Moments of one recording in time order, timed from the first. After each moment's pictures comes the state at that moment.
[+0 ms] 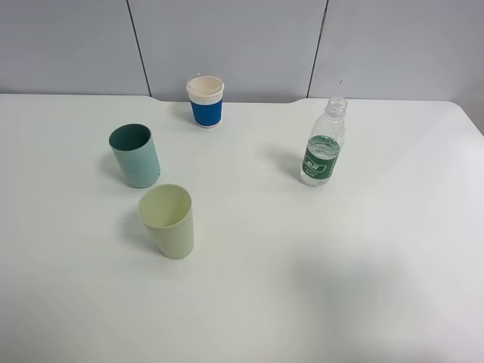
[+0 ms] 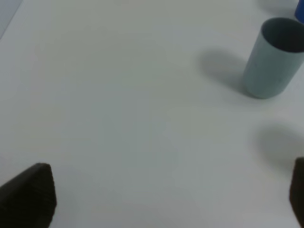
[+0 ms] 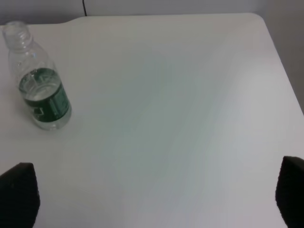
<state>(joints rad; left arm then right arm) 0.02 -0.01 -0.51 0.05 1.05 -0.10 -0.04 0.19 -0.58 0.01 0.93 -0.07</state>
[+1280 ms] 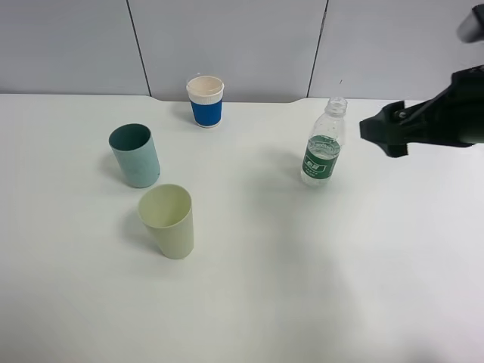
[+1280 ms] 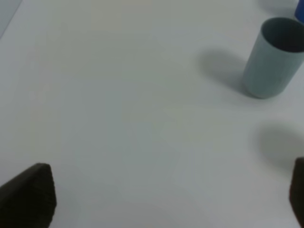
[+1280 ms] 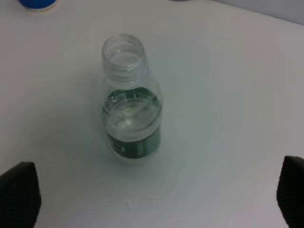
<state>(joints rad) 0.02 -0.01 -0.51 0.05 1.05 -0.10 0.31 1.07 -0.59 0.06 0.23 -0.16</state>
